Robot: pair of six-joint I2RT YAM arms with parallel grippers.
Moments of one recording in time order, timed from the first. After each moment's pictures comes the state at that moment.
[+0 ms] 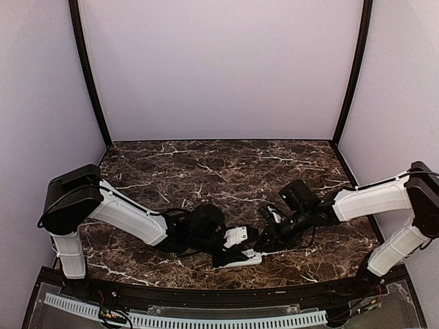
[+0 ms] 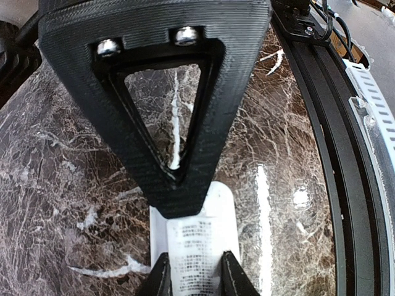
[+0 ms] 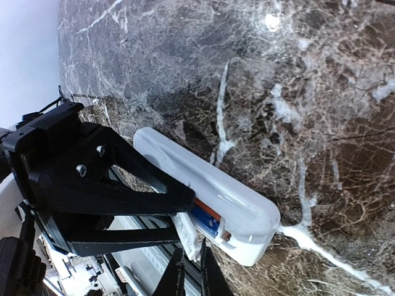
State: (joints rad) left arm -1.16 1.92 0.93 0.31 0.29 0.23; right arm 0.82 1.48 0.65 -0.17 -0.65 0.78
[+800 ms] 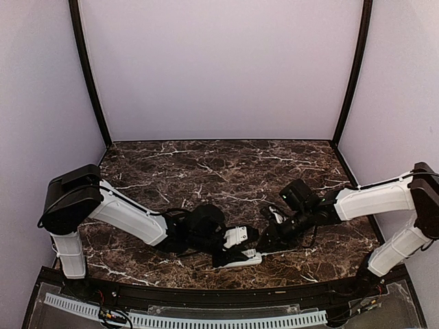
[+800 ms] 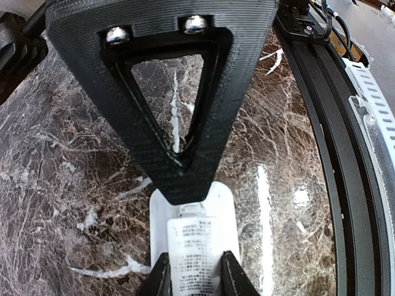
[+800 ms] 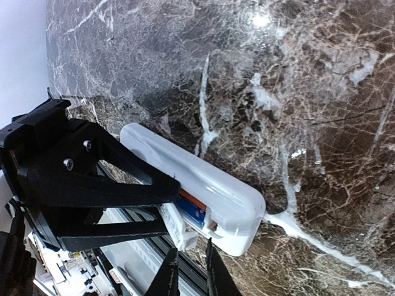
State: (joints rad) left arm -1.16 1.92 0.93 0.31 0.29 0.23; right arm 0.82 1.46 0.67 -0.24 -0.61 0.77
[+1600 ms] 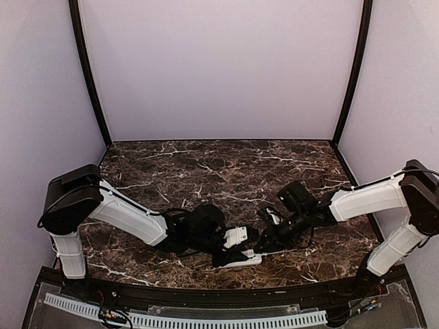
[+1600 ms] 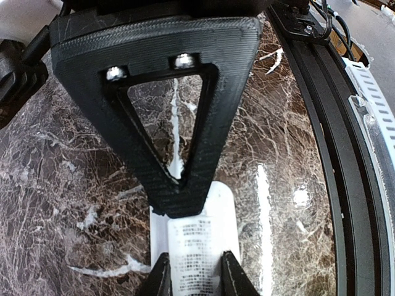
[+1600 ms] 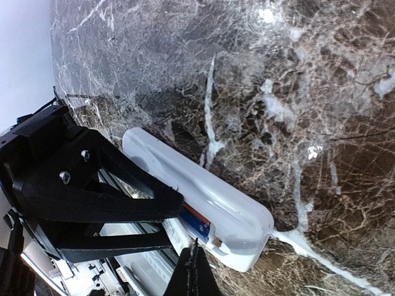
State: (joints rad) left arm -1.16 1.92 0.93 0.31 0.29 0.23; right arm 0.83 1.52 0.66 -0.16 -0.66 0.79
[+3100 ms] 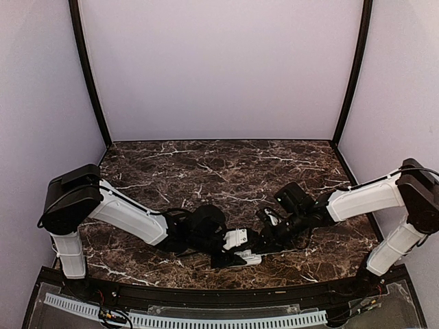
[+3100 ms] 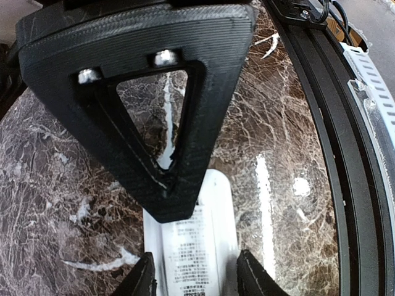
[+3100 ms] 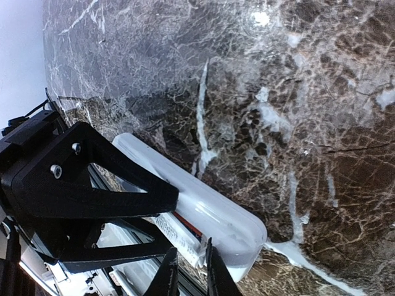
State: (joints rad) left arm -1.16 1.92 0.94 0.26 0.29 0.25; right arm 0.84 1.54 0.67 -0.15 -0.62 0.78
